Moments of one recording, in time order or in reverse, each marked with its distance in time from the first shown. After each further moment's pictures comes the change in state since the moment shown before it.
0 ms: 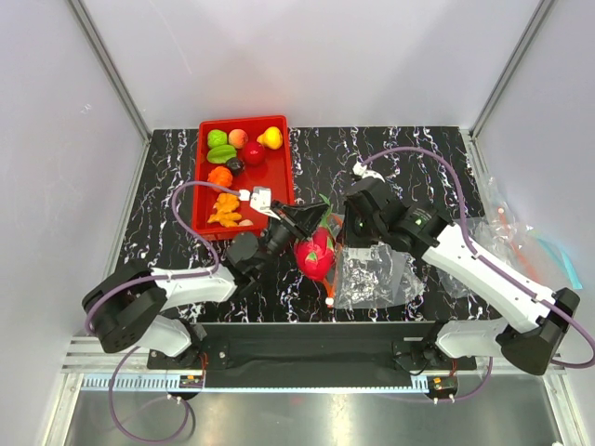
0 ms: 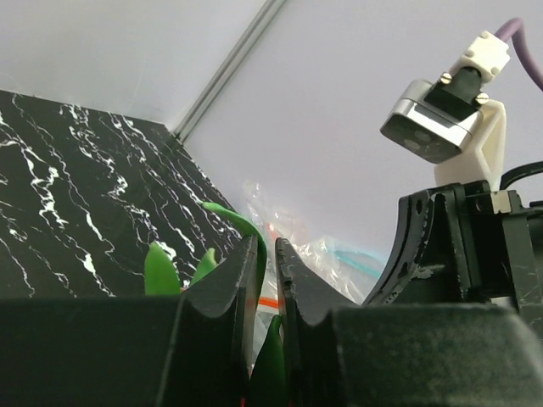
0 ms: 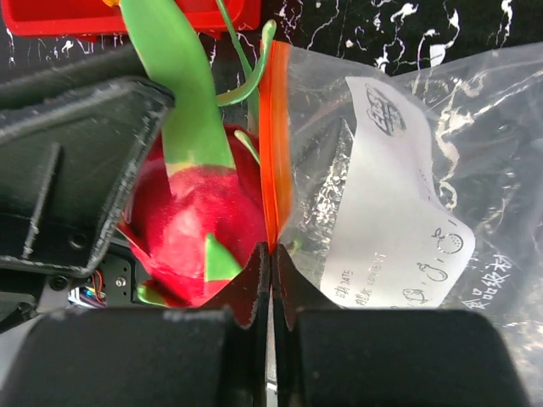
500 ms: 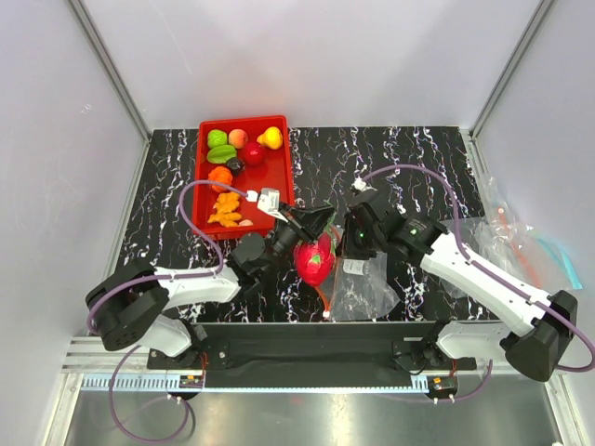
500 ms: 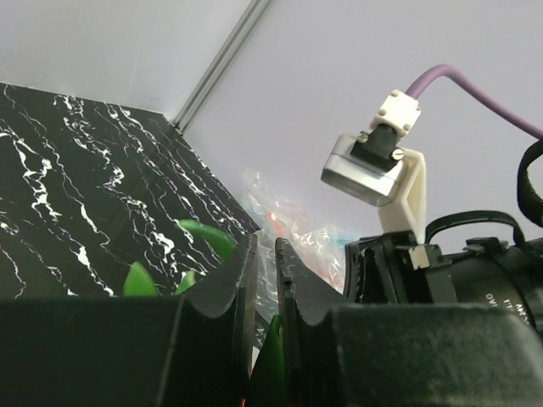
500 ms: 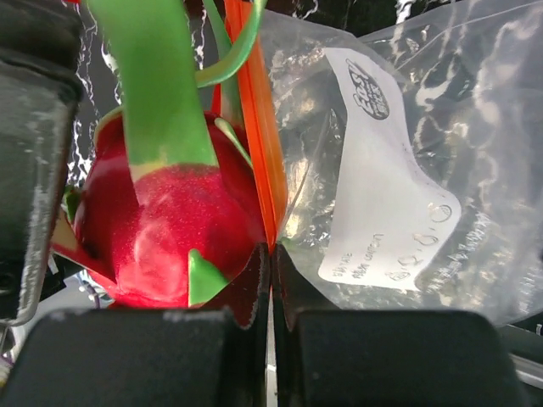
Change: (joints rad) left arm -0.051 0.027 0.035 -0.035 -0.026 0.035; right arm -0.027 -0.047 -0.177 0.097 -0.112 0.056
